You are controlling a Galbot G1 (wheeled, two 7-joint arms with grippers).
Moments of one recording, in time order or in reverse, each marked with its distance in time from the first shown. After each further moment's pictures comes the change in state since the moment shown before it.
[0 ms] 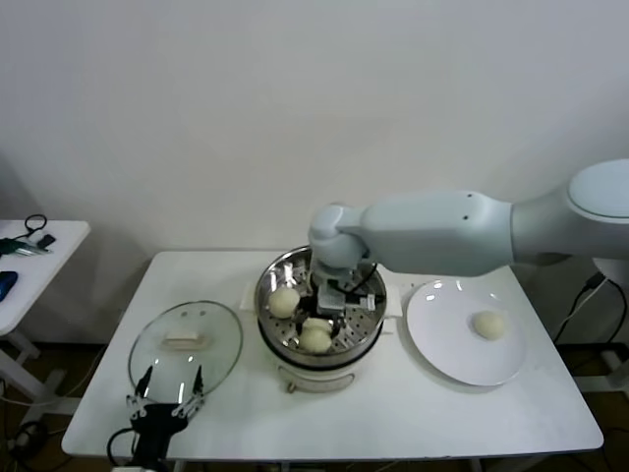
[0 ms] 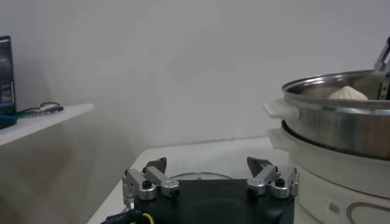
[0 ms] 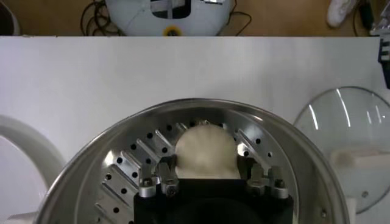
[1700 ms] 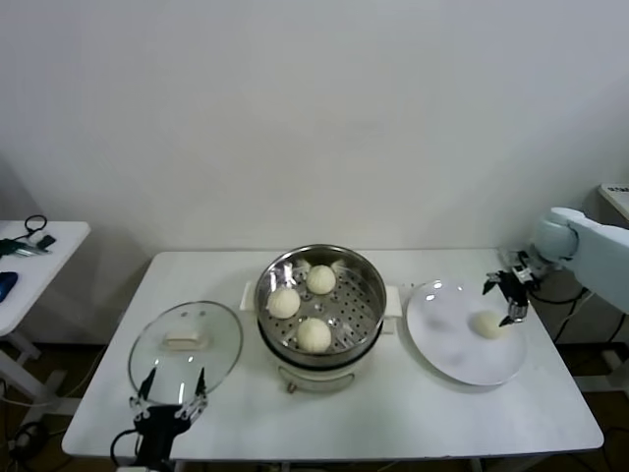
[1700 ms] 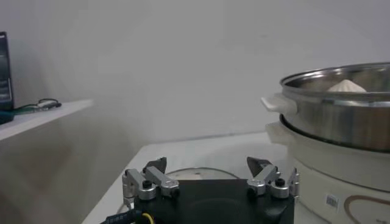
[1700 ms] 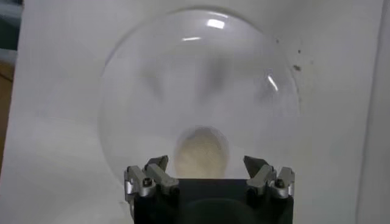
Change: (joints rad) left arm -0.003 -0.013 0.005 0.012 0.019 0.007 -0.001; right arm -0.384 -0.603 0.339 -0.501 0.108 -0.359 -0.145
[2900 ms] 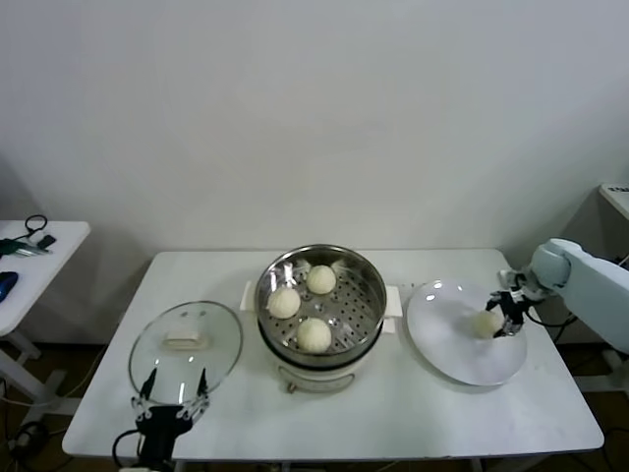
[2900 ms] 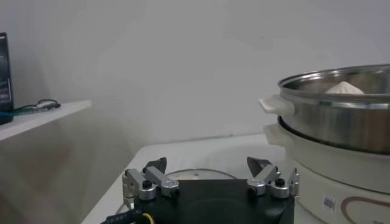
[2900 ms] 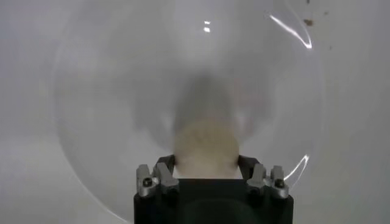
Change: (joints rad) left arm 0.002 -0.003 0.012 -0.005 0.004 -0.008 -0.003; right arm -0.171 0.031 0.191 -0.114 -0.038 -0.009 0.057
